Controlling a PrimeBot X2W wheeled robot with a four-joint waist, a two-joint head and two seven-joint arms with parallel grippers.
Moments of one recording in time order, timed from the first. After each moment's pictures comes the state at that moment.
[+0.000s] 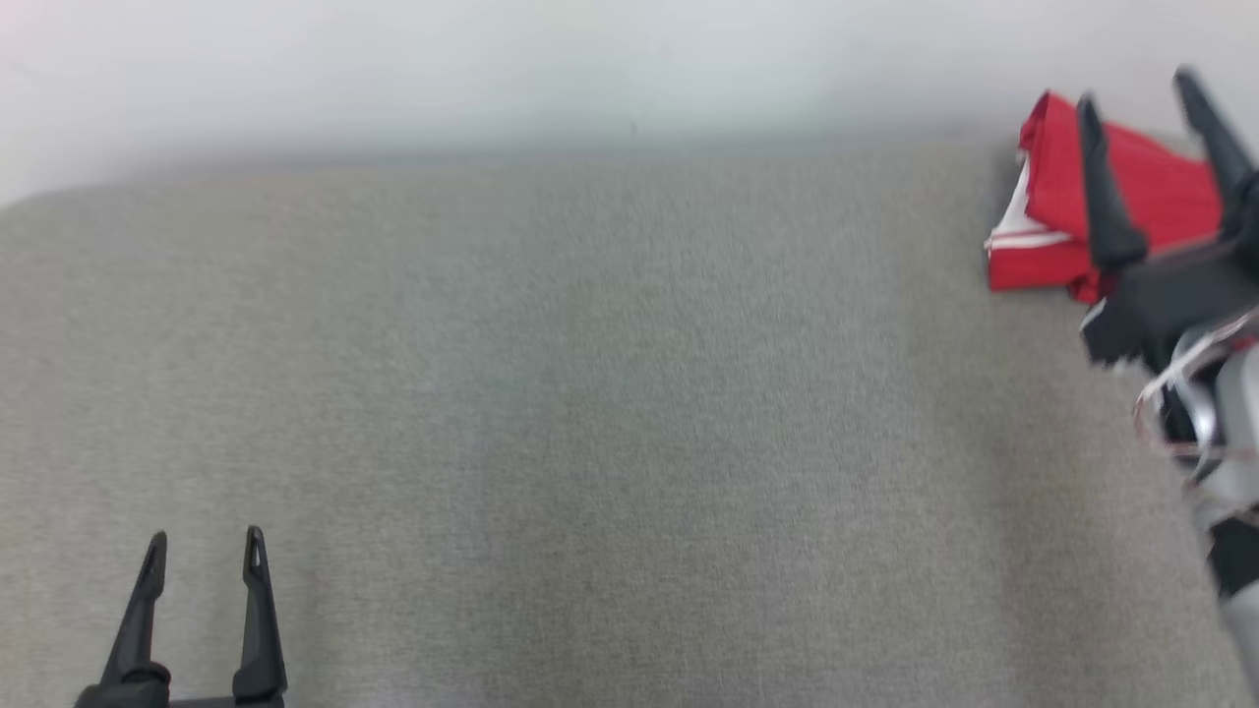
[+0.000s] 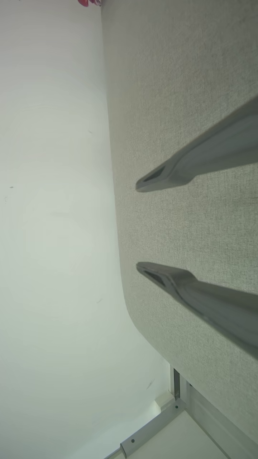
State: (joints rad) left arm 0.04 0.13 0.11 0.01 -0.07 -0.06 -0.26; right arm -0.70 -0.49 0.14 0.43 0.21 0.13 -0.18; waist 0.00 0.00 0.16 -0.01
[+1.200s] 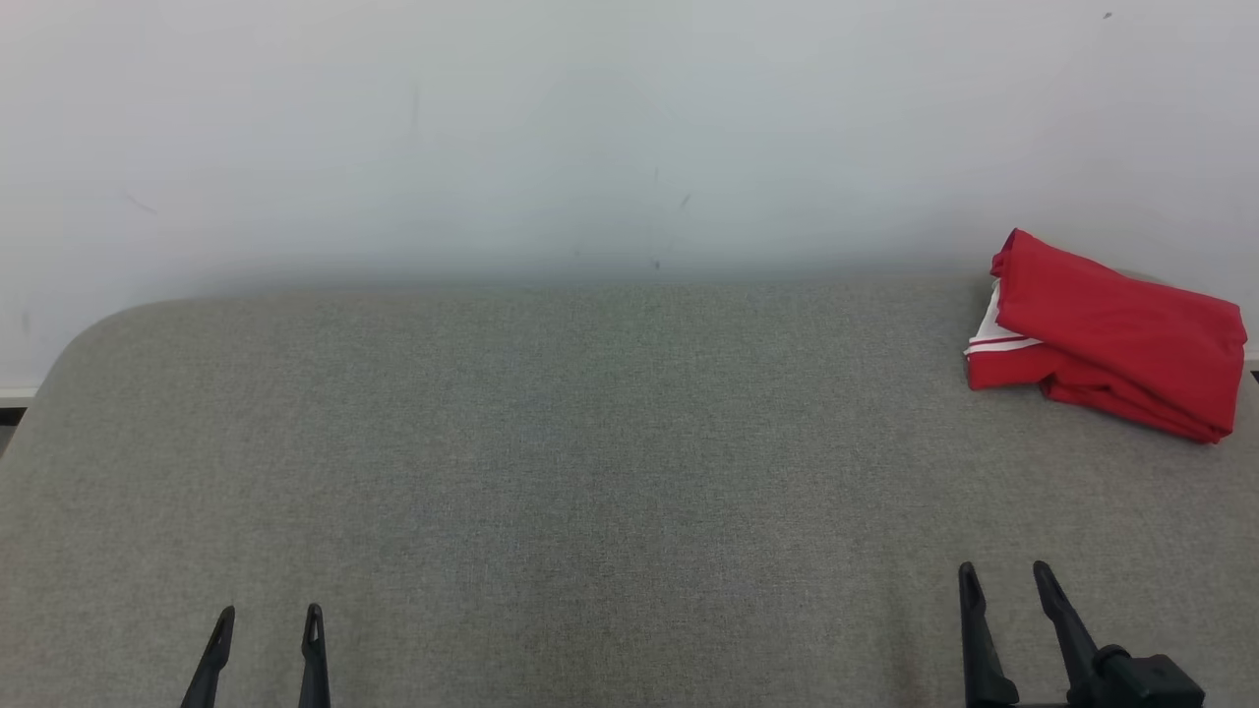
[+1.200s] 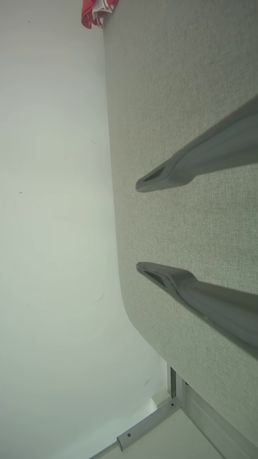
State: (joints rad) left arm 0.09 0.11 0.05 0.12 -0.06 -0.07 -0.26; right arm 0.07 -0.08 -0.09 0.18 0.13 0.13 -0.26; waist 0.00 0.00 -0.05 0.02
